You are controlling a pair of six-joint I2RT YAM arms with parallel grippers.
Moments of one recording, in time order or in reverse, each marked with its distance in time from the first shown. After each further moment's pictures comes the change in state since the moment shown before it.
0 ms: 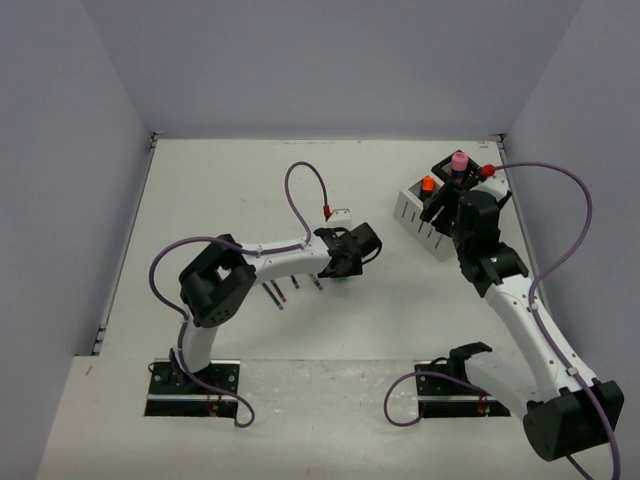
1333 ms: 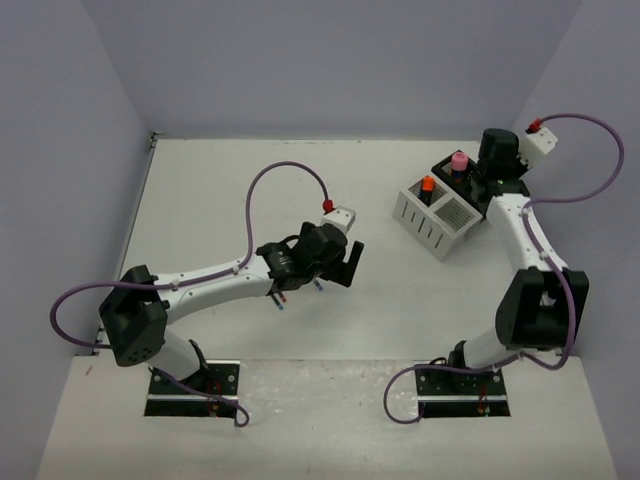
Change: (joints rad) left arm -0.022 -0.466 -0.343 0.318 0.150 0.574; right arm -0.283 0.491 0.355 0.079 0.393 0.014
